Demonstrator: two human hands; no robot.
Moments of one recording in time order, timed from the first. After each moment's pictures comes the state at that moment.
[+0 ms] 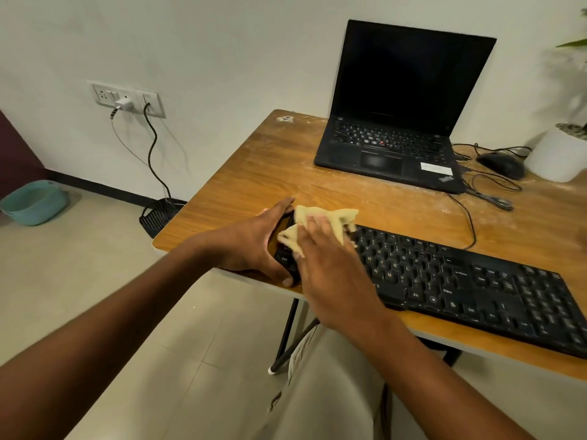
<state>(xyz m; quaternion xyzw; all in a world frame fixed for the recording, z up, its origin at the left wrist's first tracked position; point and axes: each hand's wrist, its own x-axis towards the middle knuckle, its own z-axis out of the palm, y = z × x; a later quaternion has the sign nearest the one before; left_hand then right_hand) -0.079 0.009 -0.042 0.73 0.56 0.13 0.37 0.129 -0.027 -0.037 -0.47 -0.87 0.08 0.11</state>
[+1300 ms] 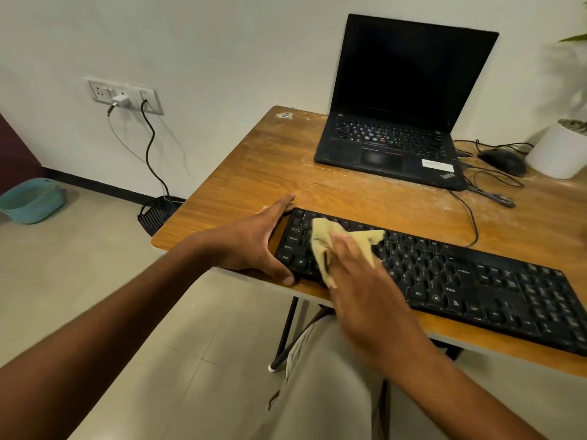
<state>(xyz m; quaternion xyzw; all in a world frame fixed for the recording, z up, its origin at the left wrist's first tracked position) -0.083 0.012 -0.048 0.72 0.55 0.14 0.40 0.176 -0.050 -0.043 -0.46 -0.88 0.07 0.09</state>
